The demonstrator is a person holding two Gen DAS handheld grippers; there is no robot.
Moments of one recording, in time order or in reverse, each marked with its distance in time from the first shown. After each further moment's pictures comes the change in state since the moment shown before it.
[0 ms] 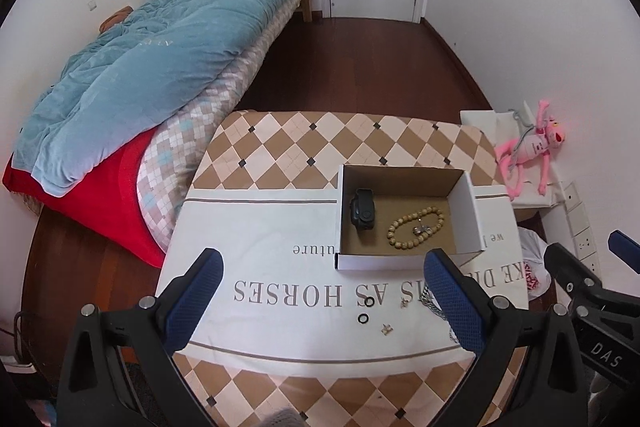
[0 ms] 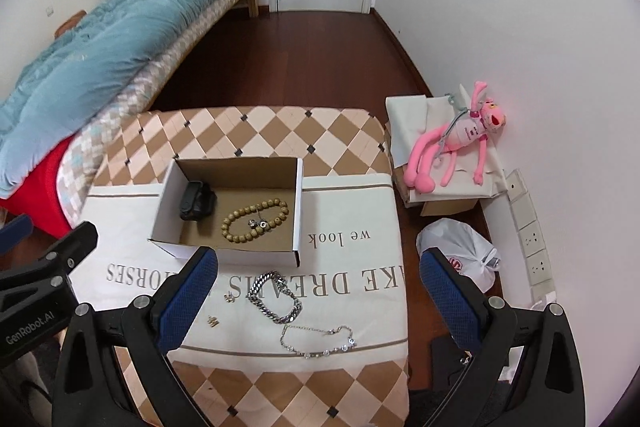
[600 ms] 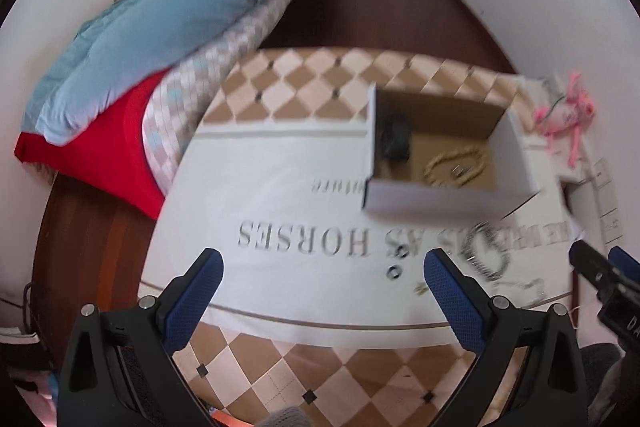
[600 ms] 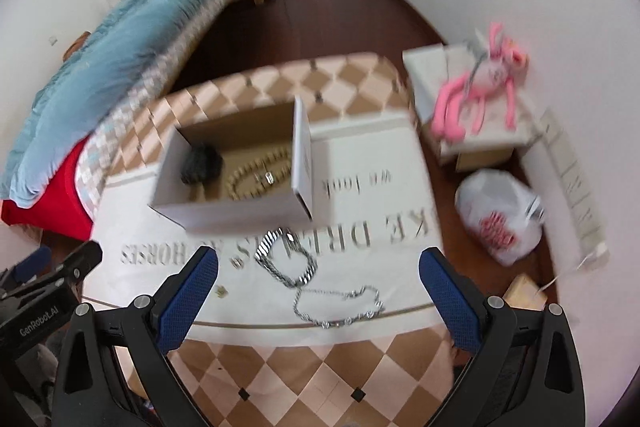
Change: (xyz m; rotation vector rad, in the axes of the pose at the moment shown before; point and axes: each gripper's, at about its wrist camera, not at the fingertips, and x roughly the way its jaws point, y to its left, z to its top) left arm 0.063 0.004 -0.061 -0.034 0.139 0.101; right arm 0.059 -0.032 -0.056 0.134 0.105 0.158
